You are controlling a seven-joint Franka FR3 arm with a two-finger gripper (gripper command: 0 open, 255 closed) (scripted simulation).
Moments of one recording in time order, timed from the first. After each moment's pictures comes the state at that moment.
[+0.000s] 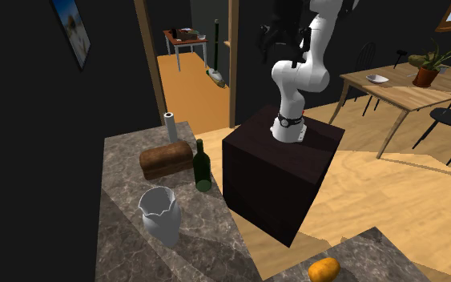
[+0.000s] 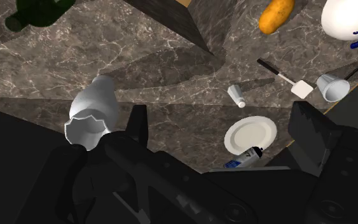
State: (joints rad) arm 0.01 -0.79 0.04 -2.27 0.09 1.66 0.00
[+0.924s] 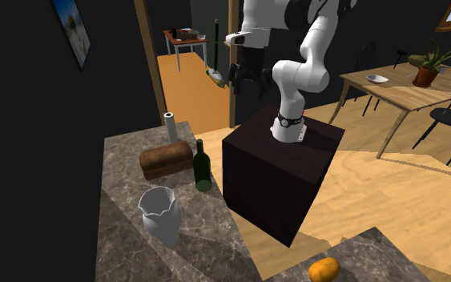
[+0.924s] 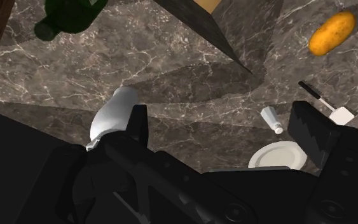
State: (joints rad) arm -0.04 -0.80 -0.12 -2.60 -0.02 1.97 -0.23
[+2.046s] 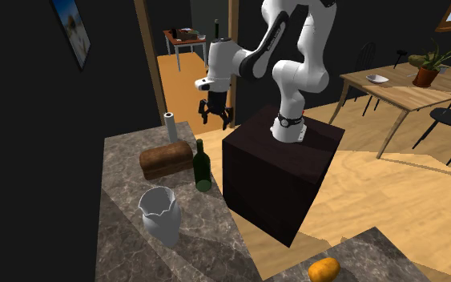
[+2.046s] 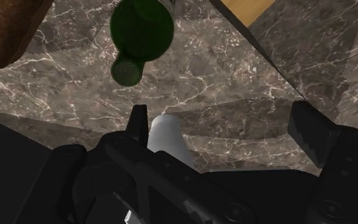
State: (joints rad) arm -0.08 -0.38 -0.46 -2.74 -0.12 2.55 -0.63
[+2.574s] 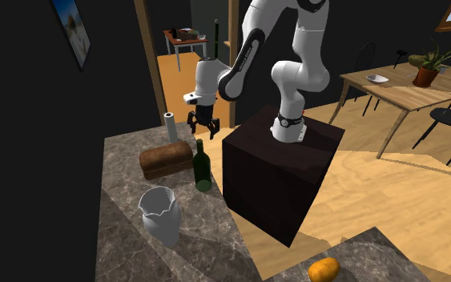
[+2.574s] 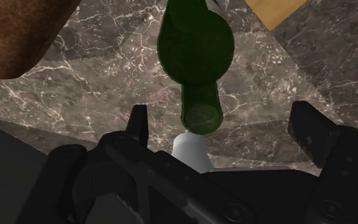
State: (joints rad) arm 0.06 -0.03 -0.66 -2.64 0.21 2.77 -1.04
